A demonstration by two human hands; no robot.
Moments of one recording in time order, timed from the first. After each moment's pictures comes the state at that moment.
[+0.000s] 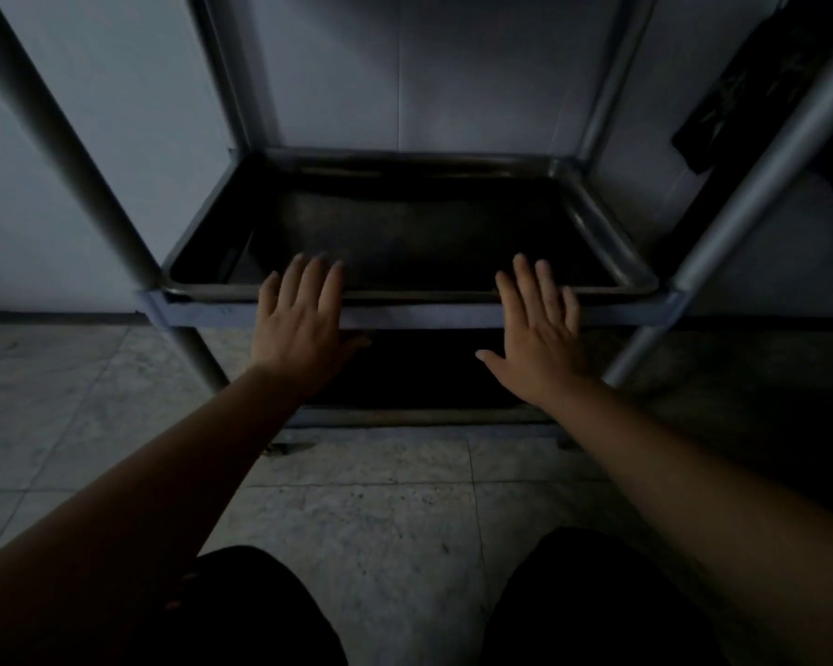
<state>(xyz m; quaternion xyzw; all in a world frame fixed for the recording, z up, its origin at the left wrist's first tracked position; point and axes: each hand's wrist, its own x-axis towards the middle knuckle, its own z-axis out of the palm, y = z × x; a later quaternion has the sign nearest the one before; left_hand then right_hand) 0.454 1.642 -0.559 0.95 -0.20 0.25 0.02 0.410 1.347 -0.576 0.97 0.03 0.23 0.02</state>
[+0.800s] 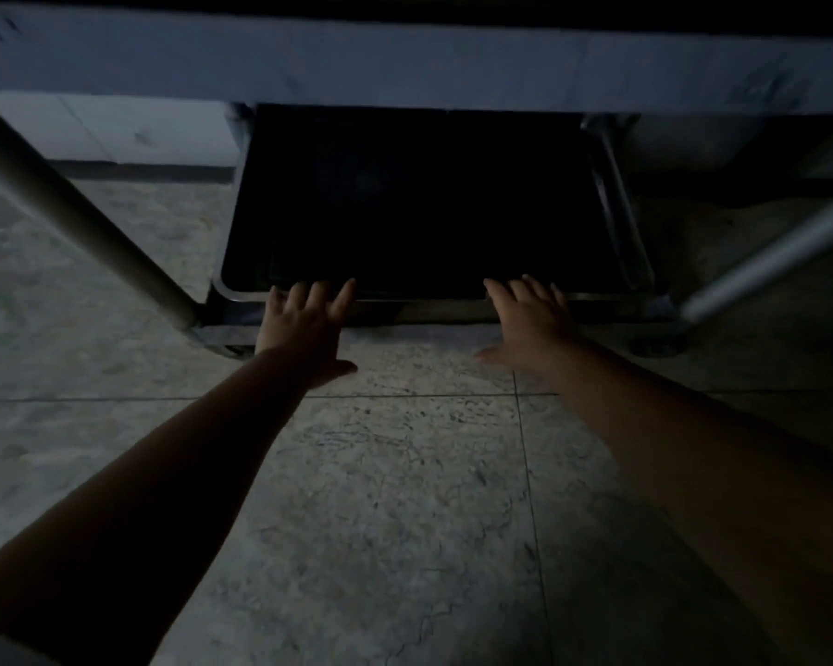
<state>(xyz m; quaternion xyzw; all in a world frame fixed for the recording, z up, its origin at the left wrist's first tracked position) 0.489 1.667 -0.843 0.97 -0.20 -0.08 -0.13 0.461 1.367 -0.844 0.99 0.02 -0.10 -0.01</state>
